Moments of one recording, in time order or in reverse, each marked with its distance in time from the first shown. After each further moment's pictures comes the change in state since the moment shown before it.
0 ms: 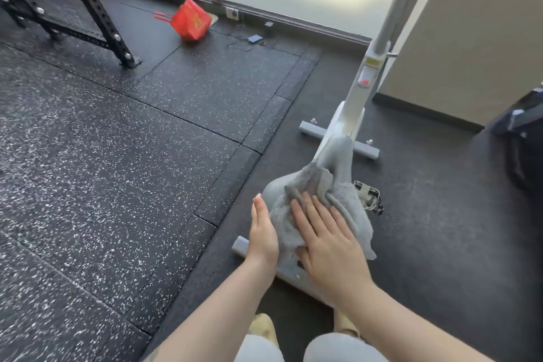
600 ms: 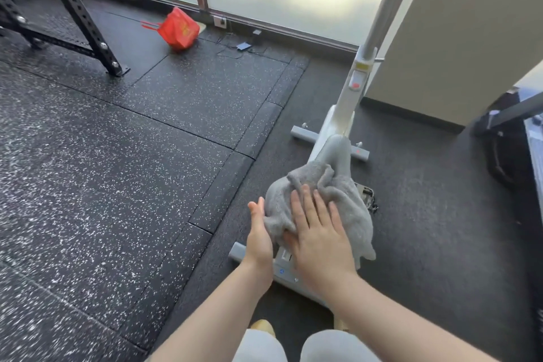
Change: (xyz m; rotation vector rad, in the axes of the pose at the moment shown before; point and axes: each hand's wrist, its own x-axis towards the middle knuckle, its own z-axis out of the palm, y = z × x) left_hand -0.017 0.015 -0.017 -0.111 -0.204 0.009; right_hand 0.019 -0.029 0.007 -0.035 -0.034 0.181
